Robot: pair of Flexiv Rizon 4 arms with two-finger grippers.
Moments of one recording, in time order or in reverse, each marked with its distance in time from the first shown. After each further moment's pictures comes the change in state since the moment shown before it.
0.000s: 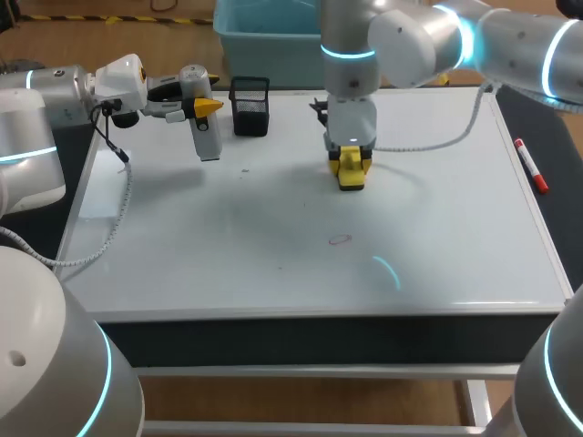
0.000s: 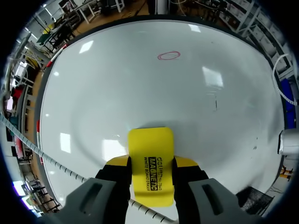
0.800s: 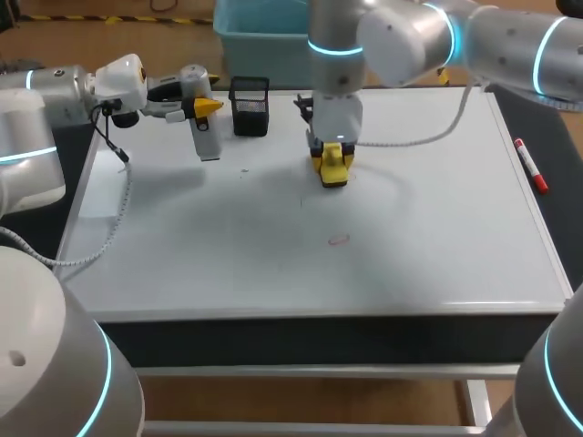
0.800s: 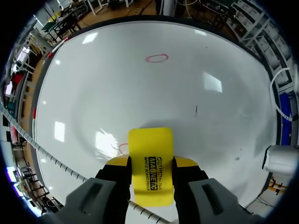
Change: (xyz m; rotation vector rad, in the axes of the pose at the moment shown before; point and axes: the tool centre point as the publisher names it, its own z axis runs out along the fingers) left arm 0.000 0.000 0.000 0.000 0.000 0.000; right arm -0.042 0.003 -0.014 0.024 -0.038 -0.119
